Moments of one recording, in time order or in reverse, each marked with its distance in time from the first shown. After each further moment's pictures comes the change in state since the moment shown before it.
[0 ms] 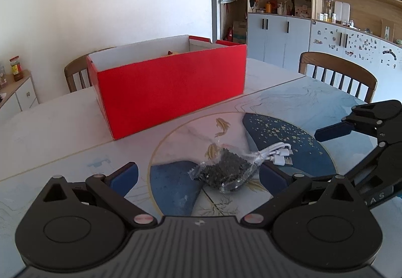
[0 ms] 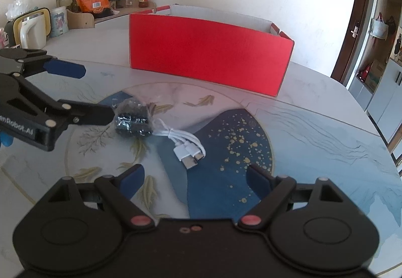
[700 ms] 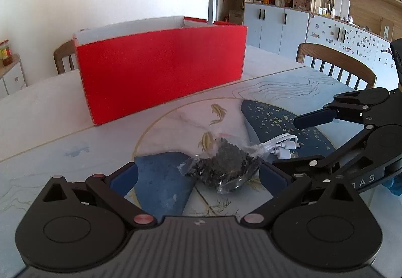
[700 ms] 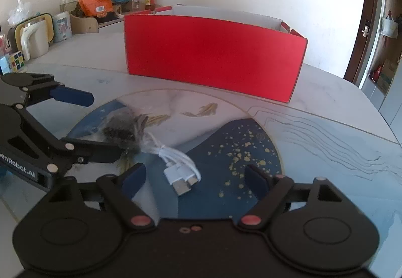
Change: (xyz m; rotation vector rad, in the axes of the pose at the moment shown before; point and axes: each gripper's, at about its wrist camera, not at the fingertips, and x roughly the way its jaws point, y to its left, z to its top) left arm 0.038 0.002 -0.003 -0.034 0.067 -0.052; right arm 0.032 -0.018 0.014 0.014 -0.020 0.072
